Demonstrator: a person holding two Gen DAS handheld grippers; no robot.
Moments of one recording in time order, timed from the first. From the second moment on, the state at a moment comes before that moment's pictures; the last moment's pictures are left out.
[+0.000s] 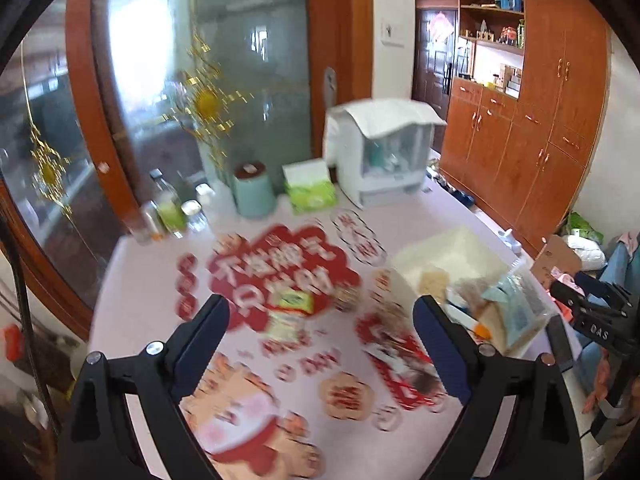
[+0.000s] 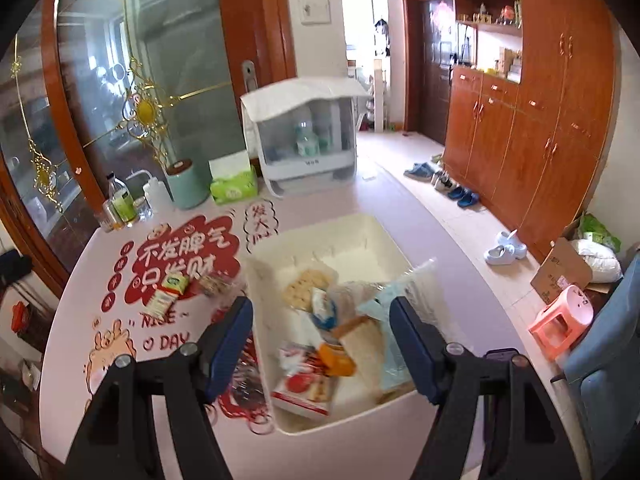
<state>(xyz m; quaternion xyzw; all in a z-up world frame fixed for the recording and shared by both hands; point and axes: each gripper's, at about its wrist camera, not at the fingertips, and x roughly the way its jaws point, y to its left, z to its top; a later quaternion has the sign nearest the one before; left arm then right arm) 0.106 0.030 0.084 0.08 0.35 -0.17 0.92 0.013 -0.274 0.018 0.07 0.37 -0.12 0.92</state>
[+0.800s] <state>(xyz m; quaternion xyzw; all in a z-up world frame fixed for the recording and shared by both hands) 0.254 0.053 -0.044 0.17 0.47 -0.23 0.84 0.028 -0.140 -0.079 0.02 0.44 -0.14 0.89</state>
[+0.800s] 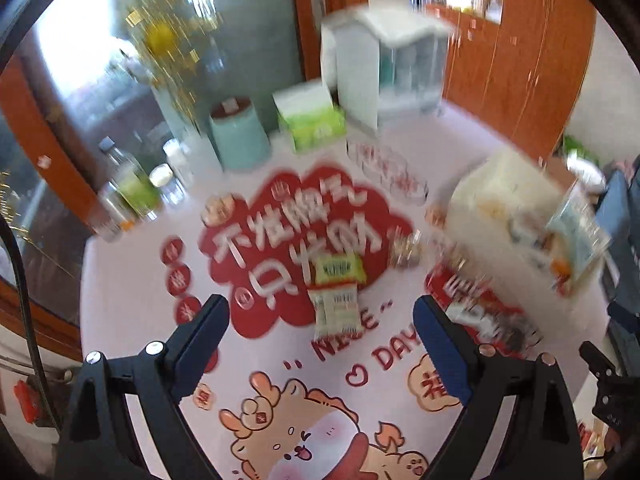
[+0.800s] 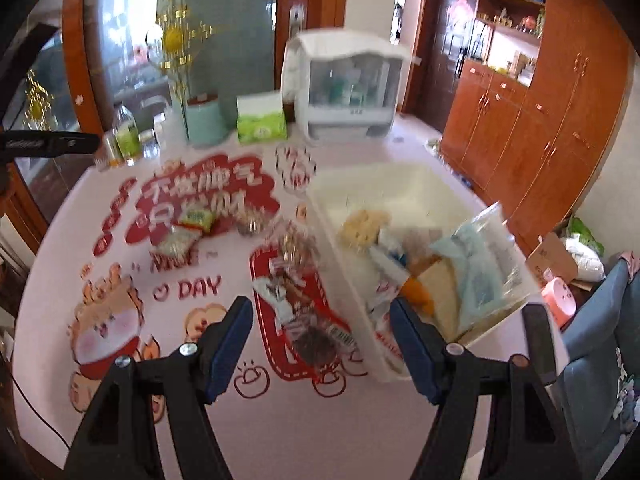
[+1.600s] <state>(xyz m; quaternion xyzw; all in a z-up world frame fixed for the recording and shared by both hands) 0.309 -0.001 -0.230 0.15 0.56 -0.17 0.80 0.057 -0.155 -0.230 0.11 0.49 -0.26 0.83</state>
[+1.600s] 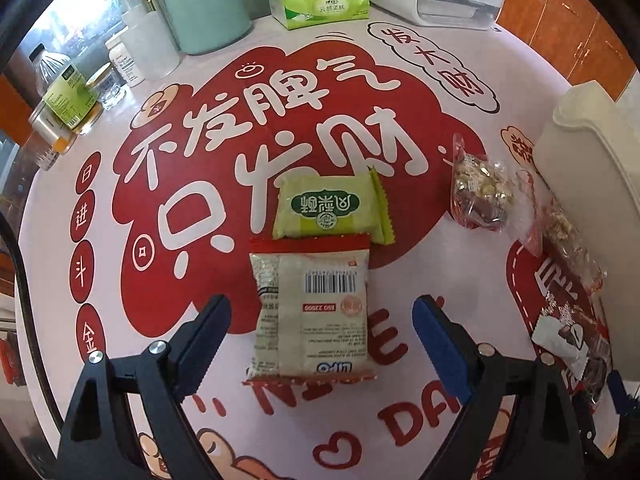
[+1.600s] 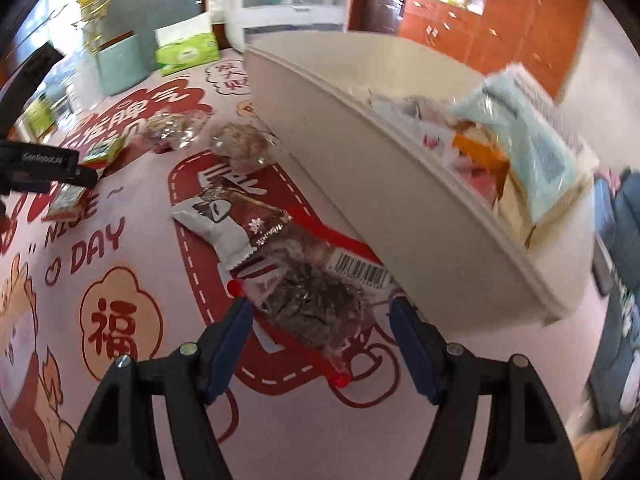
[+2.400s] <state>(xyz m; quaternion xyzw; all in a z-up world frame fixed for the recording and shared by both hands) 0.303 0.003 -0.247 0.11 0.59 -0.14 0.79 0.088 -0.164 -0.233 0.20 0.46 -0.31 0.81</state>
